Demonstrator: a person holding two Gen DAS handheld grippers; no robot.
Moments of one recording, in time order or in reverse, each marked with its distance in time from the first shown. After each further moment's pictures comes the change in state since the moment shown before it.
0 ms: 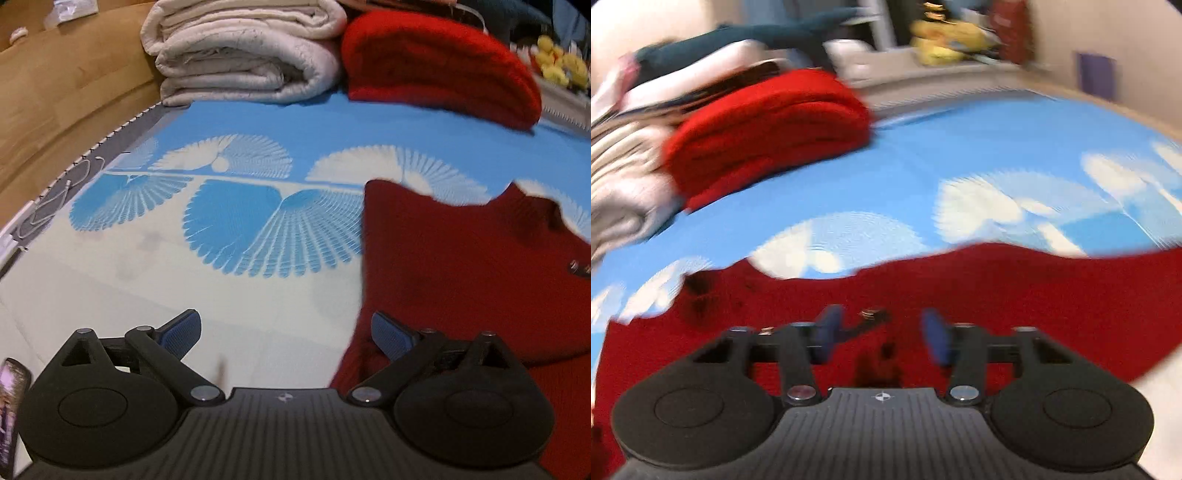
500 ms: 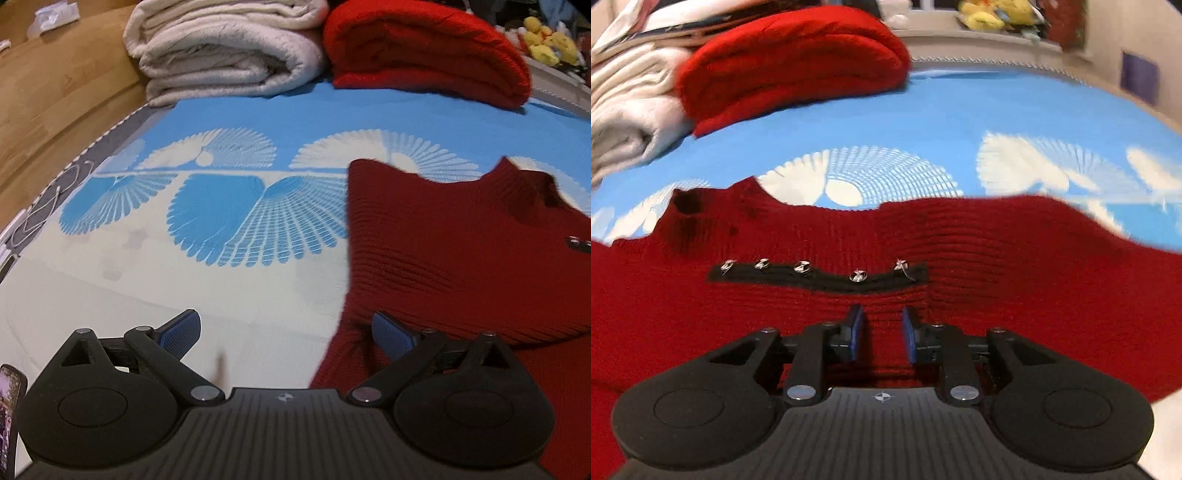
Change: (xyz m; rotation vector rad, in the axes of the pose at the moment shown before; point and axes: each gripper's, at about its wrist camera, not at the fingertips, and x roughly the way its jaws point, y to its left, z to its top) left arm 0.004 -0.015 -0.009 0.065 0.011 -0.003; right arm 0.043 0.019 -0.018 -0.131 0.155 -0.047
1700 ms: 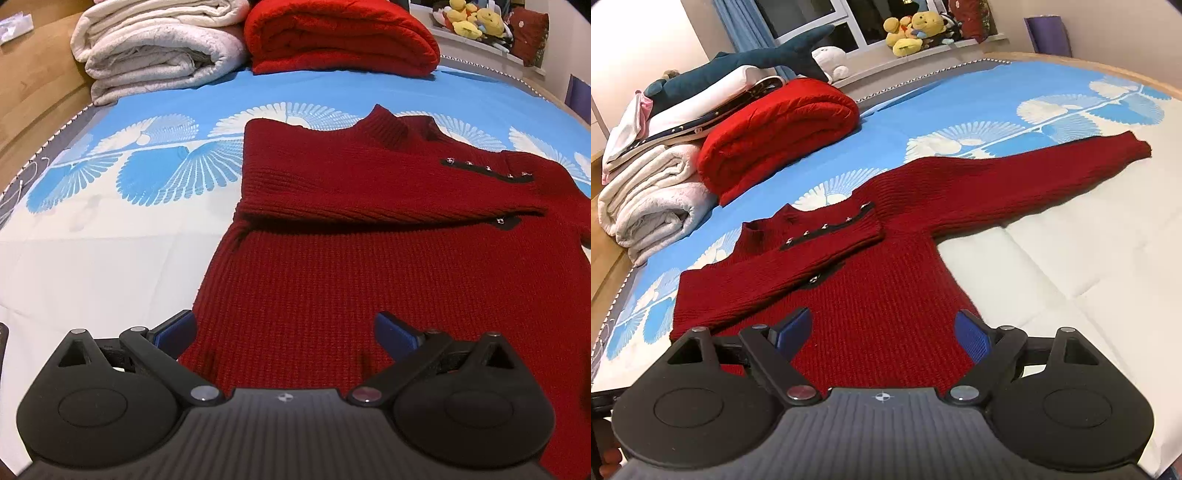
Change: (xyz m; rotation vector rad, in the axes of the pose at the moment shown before) left arm -0.091 -0.038 -0.076 0.099 0.039 -0.175; right arm -0.200 -0.039 -0.127 0.330 -0.122 0.087
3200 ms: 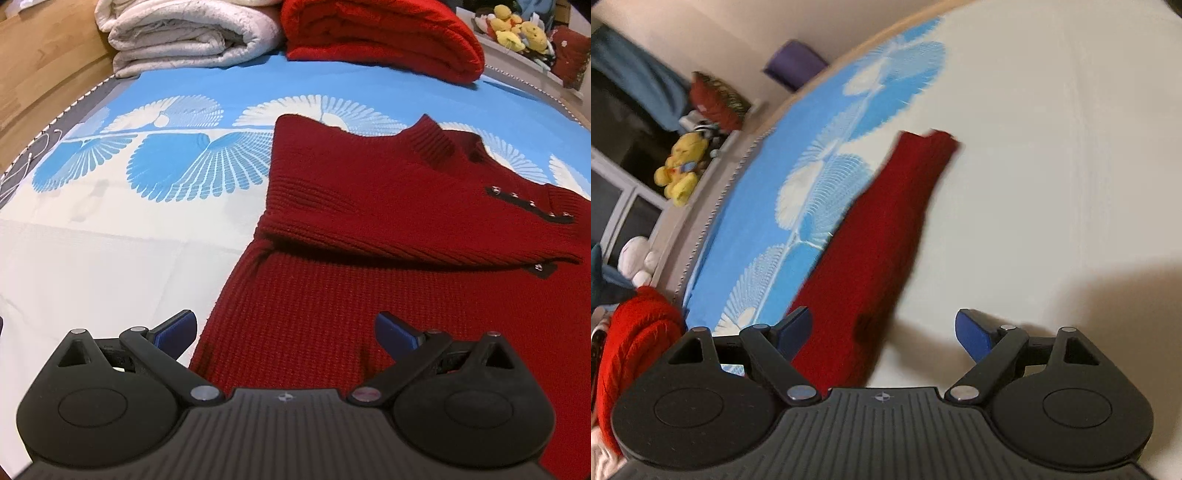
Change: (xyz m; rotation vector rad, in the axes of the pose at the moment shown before) left arm 0.040 0.015 0.039 -0.110 0.062 0.051; right arm 0.101 -0.262 0.115 0.710 -0.246 -0.272
